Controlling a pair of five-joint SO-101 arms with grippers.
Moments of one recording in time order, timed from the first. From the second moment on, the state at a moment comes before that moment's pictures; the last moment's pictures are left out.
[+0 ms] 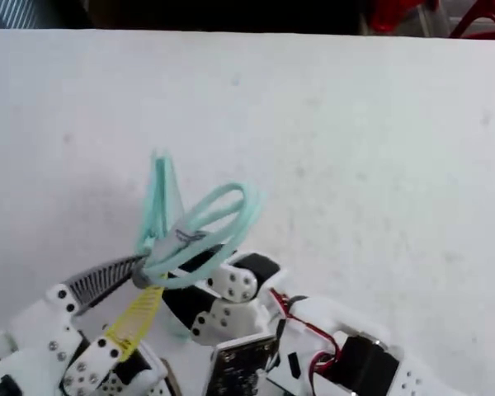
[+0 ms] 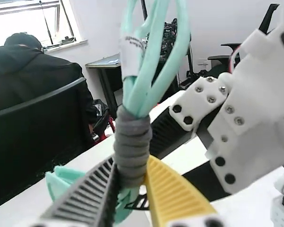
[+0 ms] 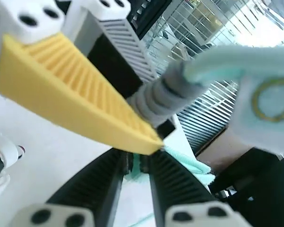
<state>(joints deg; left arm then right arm) 42.0 -104.0 33.9 81.4 -11.2 -59.7 -71.5 52.8 44.0 40.2</state>
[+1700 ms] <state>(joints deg) 31.1 -90.9 41.1 57.5 -17.4 -33.1 -78.9 57.4 38.1 34.7</state>
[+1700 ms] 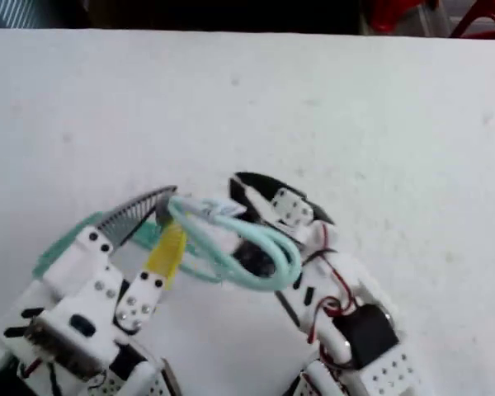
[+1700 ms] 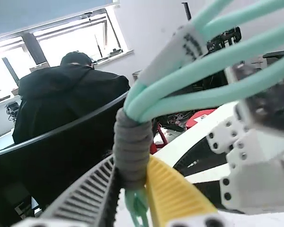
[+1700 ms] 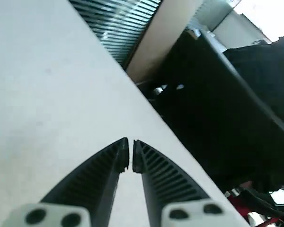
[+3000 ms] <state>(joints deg) 26.9 -65.0 35.6 38.2 -7.0 -32.7 -85.3 40.5 59.3 19.7</state>
